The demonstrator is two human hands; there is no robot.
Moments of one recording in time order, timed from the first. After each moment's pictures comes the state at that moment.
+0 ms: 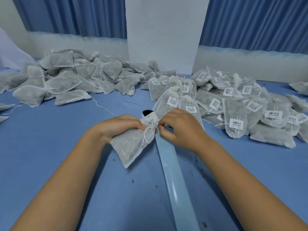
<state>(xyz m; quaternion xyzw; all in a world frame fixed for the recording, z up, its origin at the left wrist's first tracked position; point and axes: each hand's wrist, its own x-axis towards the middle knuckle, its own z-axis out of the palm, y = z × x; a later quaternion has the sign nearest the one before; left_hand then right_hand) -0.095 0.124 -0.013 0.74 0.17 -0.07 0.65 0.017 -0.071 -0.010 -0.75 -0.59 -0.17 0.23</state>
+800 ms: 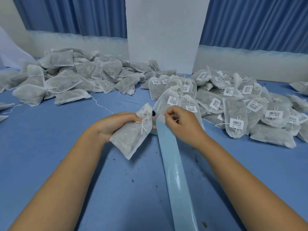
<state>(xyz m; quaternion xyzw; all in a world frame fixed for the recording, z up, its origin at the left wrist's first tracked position) -0.097 0.125 -0.009 0.62 0.11 -0.09 0.77 0.028 -0.065 -0.020 -0.79 -0.42 0.02 0.45</state>
